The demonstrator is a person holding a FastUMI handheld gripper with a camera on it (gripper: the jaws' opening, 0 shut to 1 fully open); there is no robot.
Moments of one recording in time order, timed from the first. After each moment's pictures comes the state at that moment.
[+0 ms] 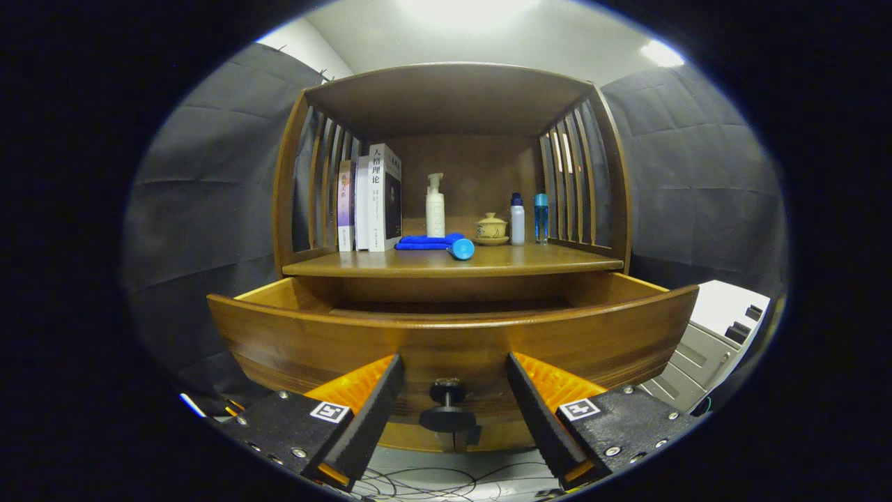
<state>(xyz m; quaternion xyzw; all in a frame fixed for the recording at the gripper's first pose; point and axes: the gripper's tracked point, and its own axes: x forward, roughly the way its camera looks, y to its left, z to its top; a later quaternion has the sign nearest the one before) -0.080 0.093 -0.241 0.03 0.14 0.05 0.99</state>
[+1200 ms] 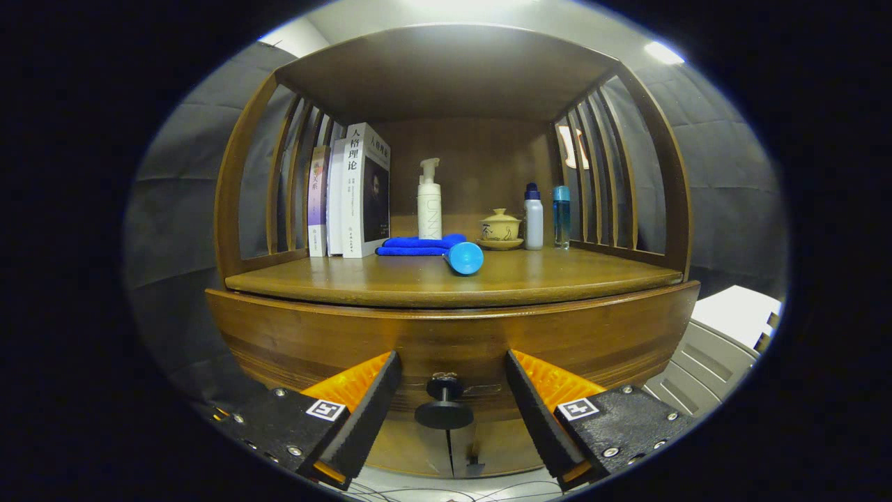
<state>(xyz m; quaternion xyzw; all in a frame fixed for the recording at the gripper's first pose) 0.035 0.097 -0.258 0.02 0.13 0.05 0.99</state>
